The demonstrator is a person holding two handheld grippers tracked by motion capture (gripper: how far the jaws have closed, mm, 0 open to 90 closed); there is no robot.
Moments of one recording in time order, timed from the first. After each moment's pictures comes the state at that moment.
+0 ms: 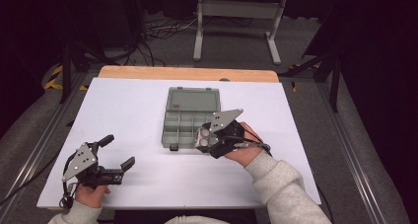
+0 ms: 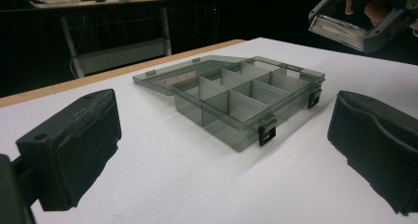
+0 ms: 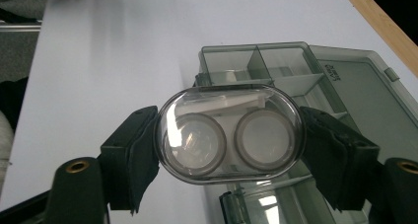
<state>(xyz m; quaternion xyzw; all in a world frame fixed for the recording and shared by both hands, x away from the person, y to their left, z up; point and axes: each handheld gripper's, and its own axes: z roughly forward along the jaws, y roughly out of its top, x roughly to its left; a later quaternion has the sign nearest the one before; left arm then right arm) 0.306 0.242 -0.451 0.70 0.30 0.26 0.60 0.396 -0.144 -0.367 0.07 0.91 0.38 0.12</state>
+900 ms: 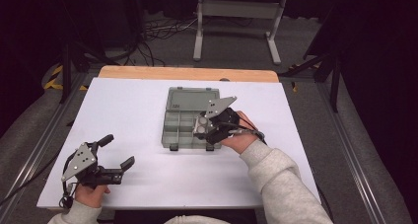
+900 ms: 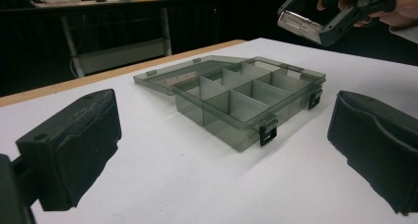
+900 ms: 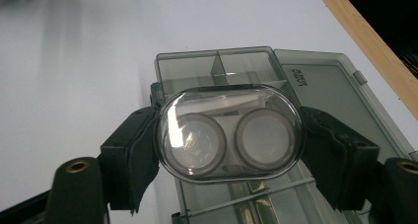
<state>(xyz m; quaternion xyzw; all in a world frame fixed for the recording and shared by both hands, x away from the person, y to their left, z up) 0.307 0.243 -0.451 0.70 0.30 0.25 0.60 0.430 -0.134 -0.364 0.09 0.91 0.37 0.14</state>
